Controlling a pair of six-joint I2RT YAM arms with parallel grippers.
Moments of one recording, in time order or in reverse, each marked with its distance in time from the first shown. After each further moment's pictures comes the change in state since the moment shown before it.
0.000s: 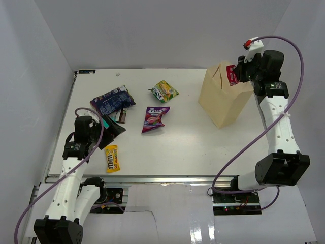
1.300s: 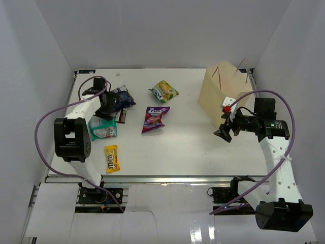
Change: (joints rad) left arm 0.006 1.004 0.631 0.002 -0.373 -0.543; right arm 0.001 -0.454 -0.491 -0.517 -0.531 -0.672
